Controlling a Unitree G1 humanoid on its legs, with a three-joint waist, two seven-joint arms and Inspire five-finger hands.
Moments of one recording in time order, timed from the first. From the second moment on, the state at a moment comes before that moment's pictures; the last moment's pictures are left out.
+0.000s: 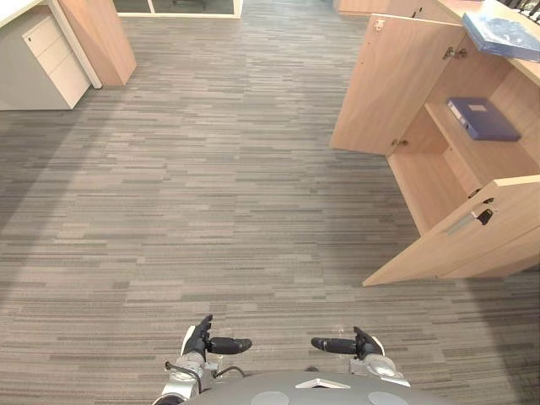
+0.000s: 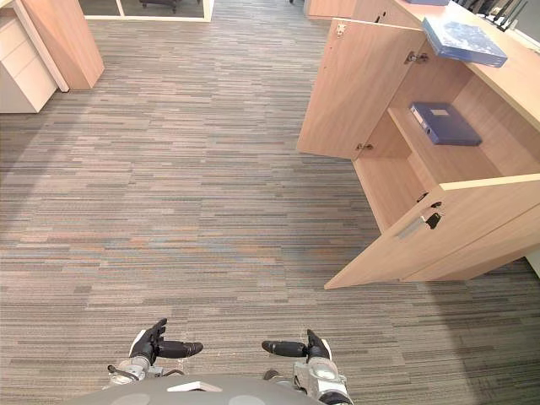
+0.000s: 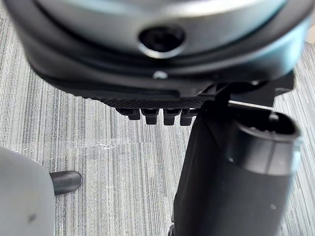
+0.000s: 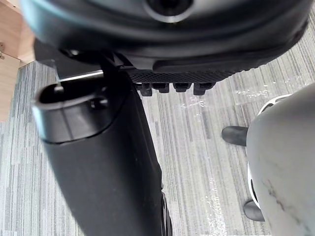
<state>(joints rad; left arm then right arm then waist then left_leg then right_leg) 0.05 0.09 -0.07 1.10 0.03 -0.13 0.10 -0.01 0.00 -0.24 1.13 -0.14 -0.01 -0.07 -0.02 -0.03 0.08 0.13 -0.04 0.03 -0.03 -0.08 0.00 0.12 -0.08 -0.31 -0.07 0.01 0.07</state>
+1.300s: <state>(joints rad) 0.05 0.10 -0.08 1.09 0.05 -0.13 0.08 -0.02 0.00 -0.23 1.13 -0.14 -0.01 -0.07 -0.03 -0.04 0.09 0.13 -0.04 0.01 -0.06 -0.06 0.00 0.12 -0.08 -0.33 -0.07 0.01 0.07</state>
